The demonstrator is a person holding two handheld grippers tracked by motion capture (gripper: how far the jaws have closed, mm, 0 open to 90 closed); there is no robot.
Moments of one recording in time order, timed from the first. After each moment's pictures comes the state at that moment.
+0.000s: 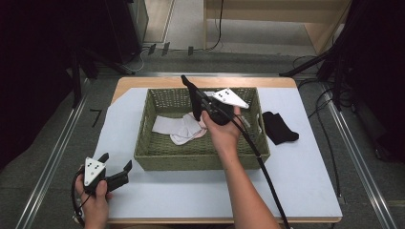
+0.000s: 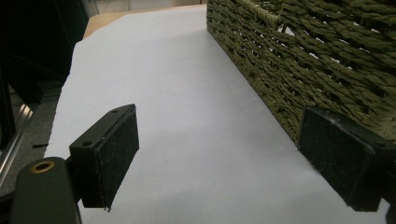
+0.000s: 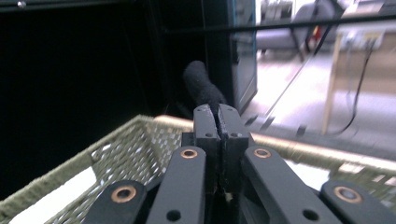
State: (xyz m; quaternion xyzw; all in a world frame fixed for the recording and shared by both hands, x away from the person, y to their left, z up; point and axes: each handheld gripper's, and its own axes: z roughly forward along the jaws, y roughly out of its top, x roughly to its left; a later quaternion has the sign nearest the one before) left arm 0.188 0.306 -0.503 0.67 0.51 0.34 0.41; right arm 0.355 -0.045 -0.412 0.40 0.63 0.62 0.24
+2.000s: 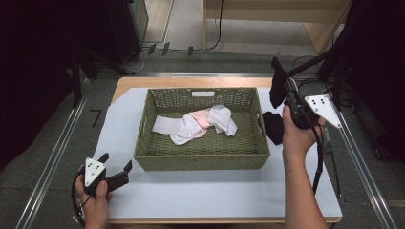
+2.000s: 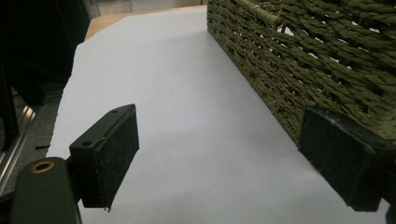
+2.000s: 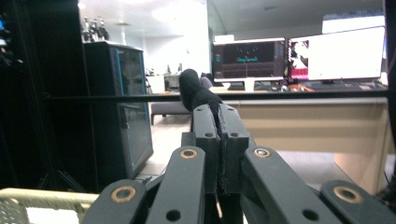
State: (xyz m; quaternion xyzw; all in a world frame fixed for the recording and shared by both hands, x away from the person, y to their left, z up) left arm 0.188 0.305 -0.503 0.67 0.51 0.35 0.41; right arm 0.331 -0.238 -0.397 0.45 0.49 0.60 0.44
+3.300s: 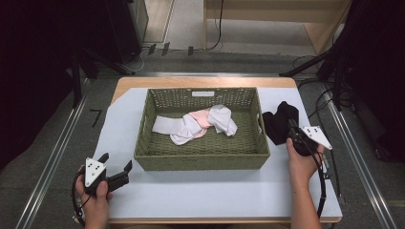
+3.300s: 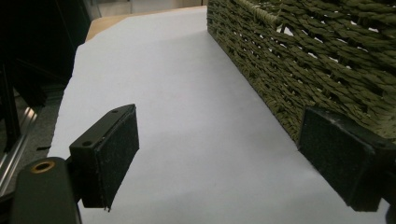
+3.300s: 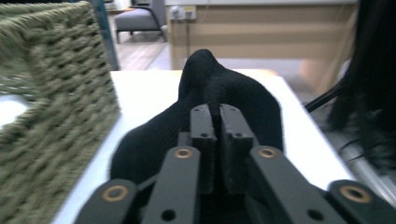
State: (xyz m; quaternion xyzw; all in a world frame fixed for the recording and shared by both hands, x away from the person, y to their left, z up) left arm 0.187 0.304 -0.504 0.67 0.51 0.35 0.41; right arm 0.319 -0.284 -0.524 0.55 0.56 0.48 0.39
